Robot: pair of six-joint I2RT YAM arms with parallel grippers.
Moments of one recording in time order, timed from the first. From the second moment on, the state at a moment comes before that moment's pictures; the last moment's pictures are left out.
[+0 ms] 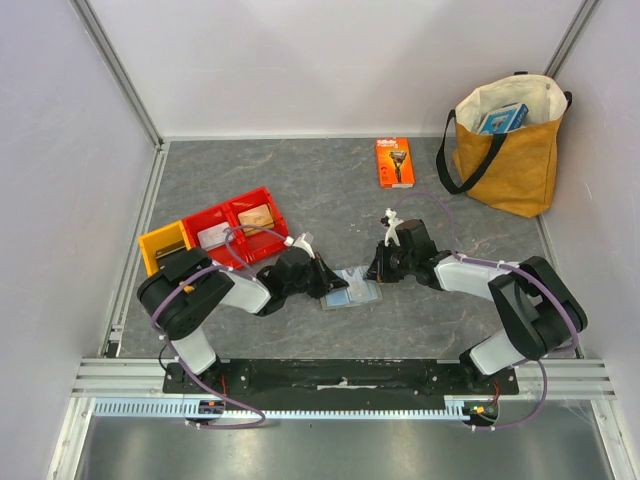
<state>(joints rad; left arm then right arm) -0.79 1.71 0.51 0.65 0.17 -1.14 0.49 1.52 0.61 0.09 -0.34 0.48</state>
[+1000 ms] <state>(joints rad) -0.76 1.56 0.39 0.58 0.15 -1.18 0.48 1.55 0.63 0.09 -0.37 0.50</state>
